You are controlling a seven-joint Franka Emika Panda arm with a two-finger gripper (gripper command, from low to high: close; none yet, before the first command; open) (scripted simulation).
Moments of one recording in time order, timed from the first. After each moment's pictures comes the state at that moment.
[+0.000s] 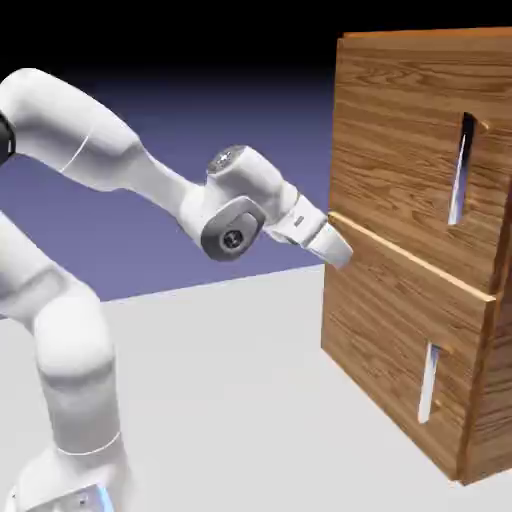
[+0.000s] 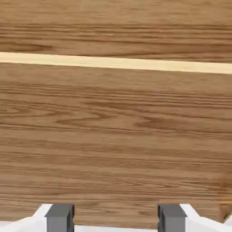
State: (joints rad) arm 0.04 -0.58 -0.03 -2.80 -0.05 3.03 0.77
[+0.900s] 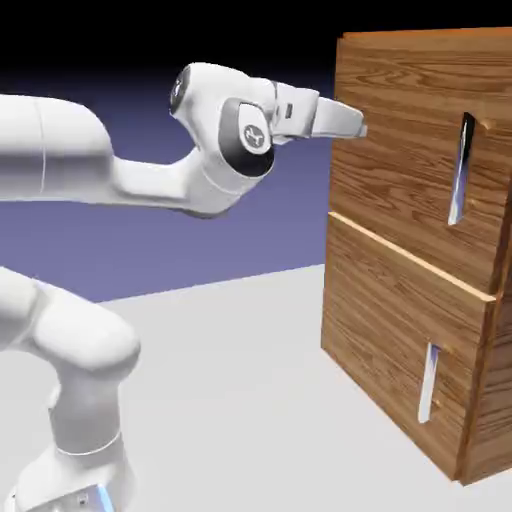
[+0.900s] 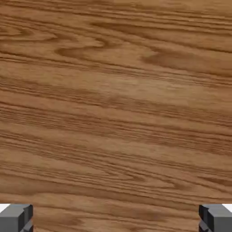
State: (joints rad) arm 0.59 -0.92 -0.64 -2.48 -1.23 2.98 1.42
